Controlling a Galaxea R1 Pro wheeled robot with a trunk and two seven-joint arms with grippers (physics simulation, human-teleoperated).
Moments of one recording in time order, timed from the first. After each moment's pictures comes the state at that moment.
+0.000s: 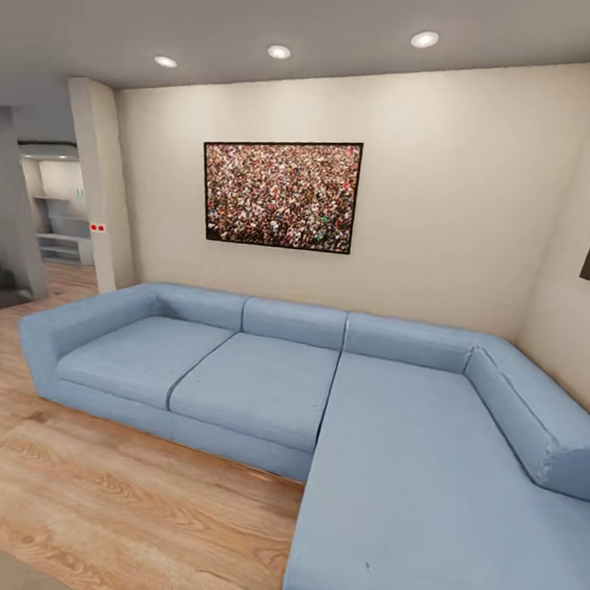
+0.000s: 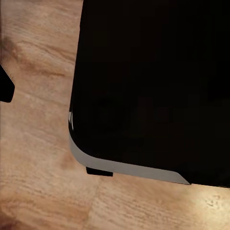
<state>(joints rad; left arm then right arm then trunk) 0.00 0.01 0.01 -0.08 0.06 0.00 0.00 0.01 0.00 0.37 -0.01 -0.26 -0.11 0.00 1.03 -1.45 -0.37</state>
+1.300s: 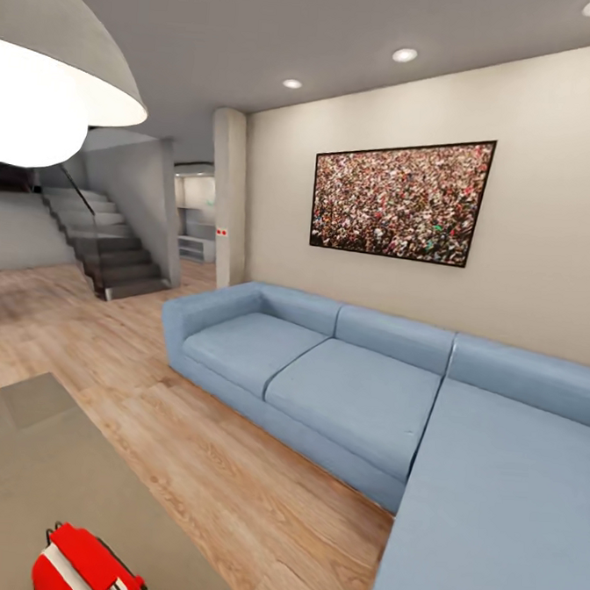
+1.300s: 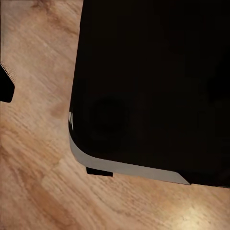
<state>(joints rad) 0.00 0.01 0.01 -0.08 0.06 -0.01 0.00 0.01 0.00 0.37 -0.01 -0.26 -0.11 0.00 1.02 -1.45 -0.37</state>
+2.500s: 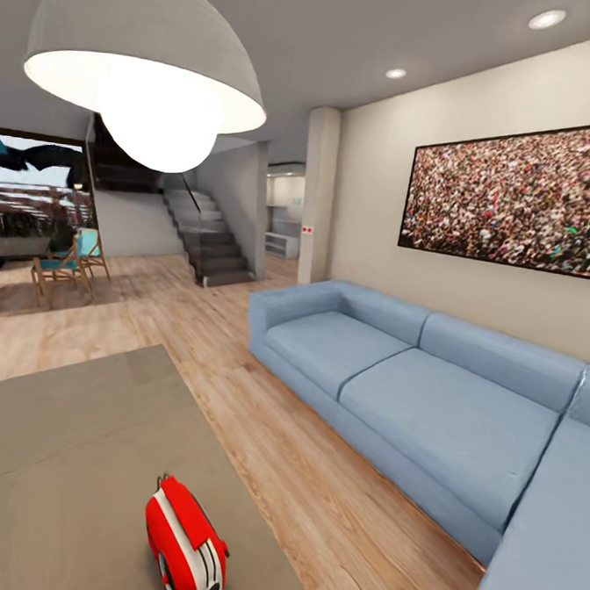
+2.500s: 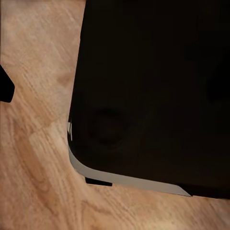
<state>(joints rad) 0.00 0.01 0.01 -0.08 0.06 -0.01 0.00 0.01 0.00 0.37 -0.01 -0.26 -0.11 0.00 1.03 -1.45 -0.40</state>
